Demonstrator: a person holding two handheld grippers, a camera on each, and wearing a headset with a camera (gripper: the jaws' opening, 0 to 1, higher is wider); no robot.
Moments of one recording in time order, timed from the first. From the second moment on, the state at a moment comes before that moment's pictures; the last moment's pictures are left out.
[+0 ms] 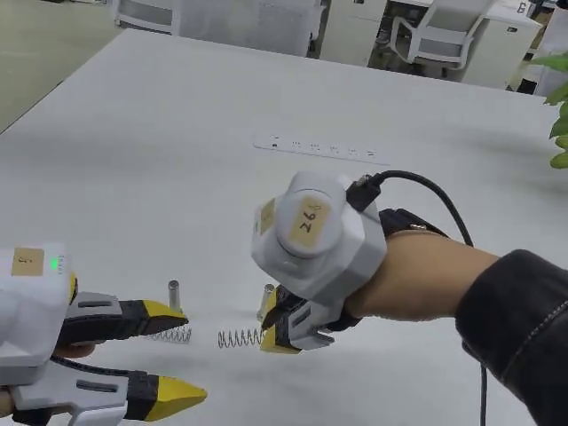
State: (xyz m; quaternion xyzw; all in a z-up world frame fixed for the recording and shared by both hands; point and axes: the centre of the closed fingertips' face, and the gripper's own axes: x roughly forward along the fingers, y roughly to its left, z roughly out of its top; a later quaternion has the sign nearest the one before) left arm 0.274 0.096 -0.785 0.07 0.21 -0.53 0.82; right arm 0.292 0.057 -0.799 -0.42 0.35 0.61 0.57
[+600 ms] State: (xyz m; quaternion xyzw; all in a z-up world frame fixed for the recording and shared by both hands) left arm 0.275 0.082 -0.780 0.08 0.19 -0.56 0.80; right arm 0.283 0.066 -0.790 -0.42 0.34 0.62 0.57
